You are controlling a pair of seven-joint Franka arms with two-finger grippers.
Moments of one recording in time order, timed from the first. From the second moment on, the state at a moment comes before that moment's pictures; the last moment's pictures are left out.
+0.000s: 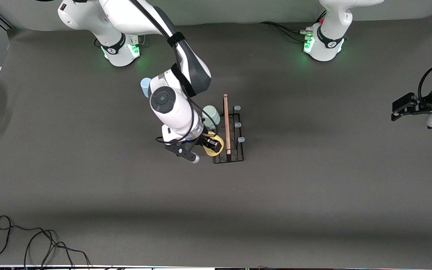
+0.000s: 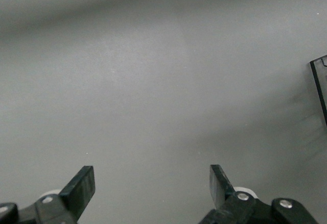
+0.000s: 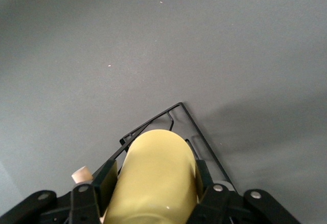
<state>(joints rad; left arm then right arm) 0.02 0.03 -0.01 -1.64 -0.01 1.71 0.28 1.01 0.64 -0.45 -1.53 0.53 2.26 0.87</state>
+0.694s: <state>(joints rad) 0.02 0.03 -0.01 -1.64 -0.01 1.70 0.28 1.02 0.69 -0.45 -1.53 0.53 2.28 0.87</state>
